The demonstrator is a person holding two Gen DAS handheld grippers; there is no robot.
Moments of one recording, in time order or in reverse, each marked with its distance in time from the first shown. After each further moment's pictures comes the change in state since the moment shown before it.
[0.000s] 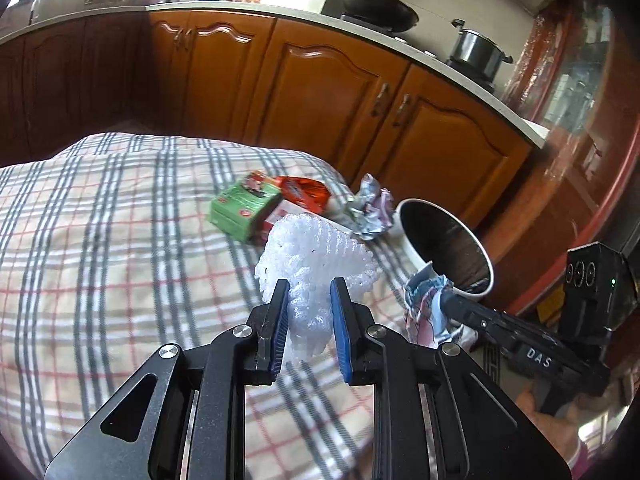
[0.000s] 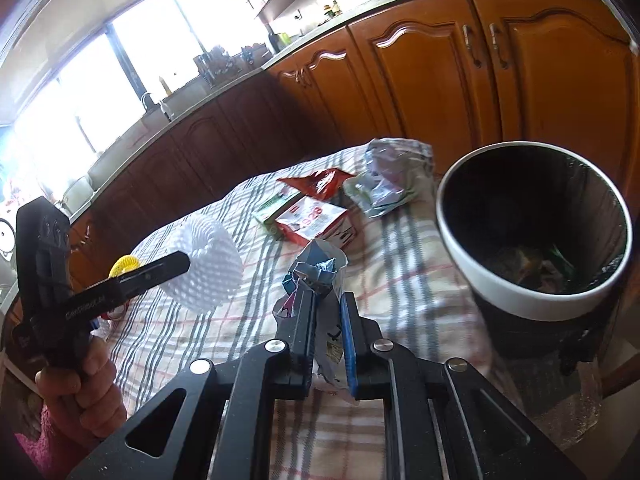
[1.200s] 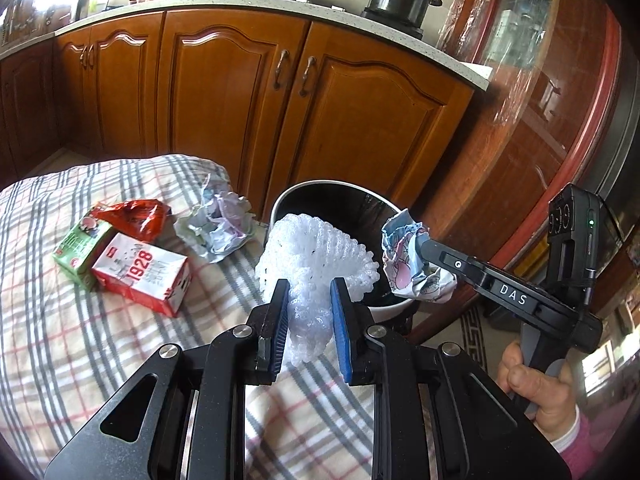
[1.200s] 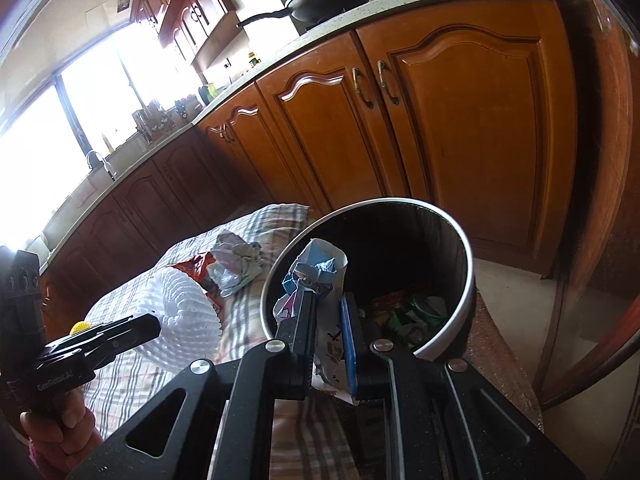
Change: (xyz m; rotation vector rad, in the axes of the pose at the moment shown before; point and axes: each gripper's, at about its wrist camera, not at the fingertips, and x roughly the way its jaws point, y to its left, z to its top) left arm 0.069 -0.126 0.022 0.189 0.089 -0.134; right arm -0.051 -0.106 0.038 0.113 -0.131 -0.180
